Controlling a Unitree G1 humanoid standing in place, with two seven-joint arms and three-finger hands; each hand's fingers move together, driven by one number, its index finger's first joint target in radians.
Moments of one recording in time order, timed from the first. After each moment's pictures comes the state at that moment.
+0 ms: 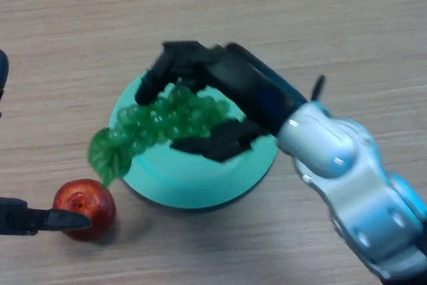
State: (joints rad) left arm 0.16 0.20 0.42 -0.55 -0.26 0.00 -0.31; right arm -0.62 -0.20 0.54 -0.30 -0.25 0.59 0.19
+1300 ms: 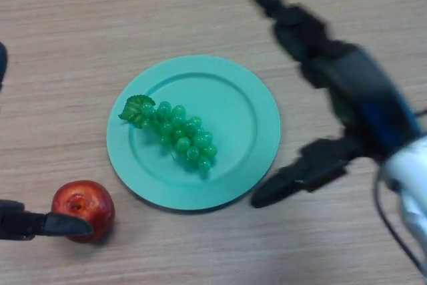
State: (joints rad) left arm 0.16 0.20 0.45 -0.71 -0.31 0.18 -0.33; right arm -0.25 -0.20 0.18 -0.82 -0.16 0.76 0.24
